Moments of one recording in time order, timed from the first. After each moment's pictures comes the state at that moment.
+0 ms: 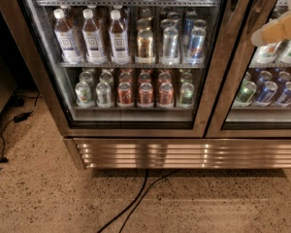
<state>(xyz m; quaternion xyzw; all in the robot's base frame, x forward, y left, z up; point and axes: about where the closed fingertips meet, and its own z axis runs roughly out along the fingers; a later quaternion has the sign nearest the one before) 0.538 -0.262 1.052 -0.37 0.80 0.11 0.45</state>
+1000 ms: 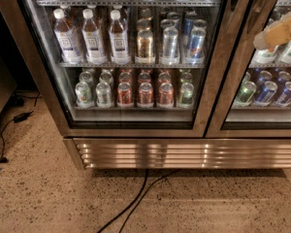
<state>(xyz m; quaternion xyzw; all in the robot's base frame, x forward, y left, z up) 0.539 -0.261 1.053 -0.37 0.80 0.11 0.45</state>
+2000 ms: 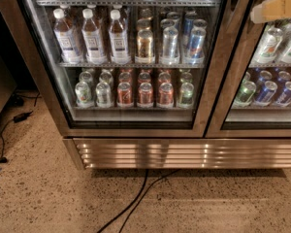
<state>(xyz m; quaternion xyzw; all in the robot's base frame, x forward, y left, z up) 0.582 -0.257 1.063 -0.33 0.77 0.25 0.49</state>
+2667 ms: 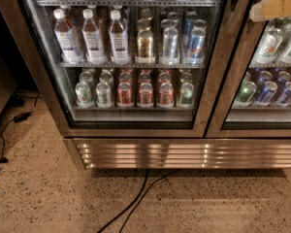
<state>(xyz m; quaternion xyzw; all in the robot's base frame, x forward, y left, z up) 0.587 -0.256 1.064 -0.33 0.77 0.26 0.49</state>
